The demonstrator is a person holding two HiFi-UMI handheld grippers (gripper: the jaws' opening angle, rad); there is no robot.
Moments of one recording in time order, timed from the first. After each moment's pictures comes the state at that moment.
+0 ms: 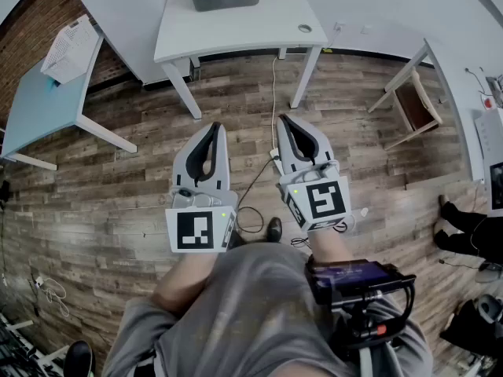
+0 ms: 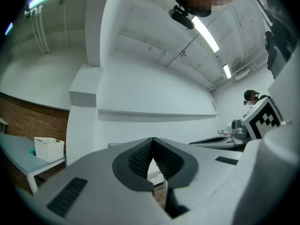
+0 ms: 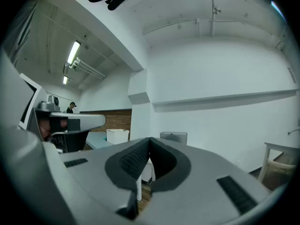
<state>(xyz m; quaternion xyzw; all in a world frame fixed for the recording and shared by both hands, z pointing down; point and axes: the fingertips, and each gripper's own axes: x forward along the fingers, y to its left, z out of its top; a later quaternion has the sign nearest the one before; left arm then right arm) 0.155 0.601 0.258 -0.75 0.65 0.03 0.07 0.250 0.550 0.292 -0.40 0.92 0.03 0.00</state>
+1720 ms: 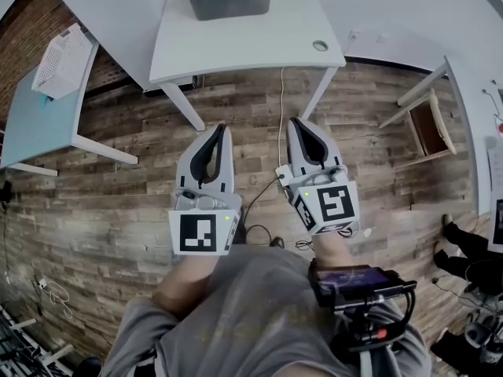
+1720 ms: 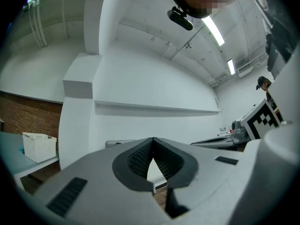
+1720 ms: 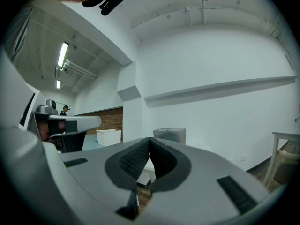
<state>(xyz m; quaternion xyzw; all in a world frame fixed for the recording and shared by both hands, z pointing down) 0.113 0.436 0.281 -0.75 0.66 0.01 0.05 0.218 0.382 0.317 -0.41 0.91 -0.01 0.00</state>
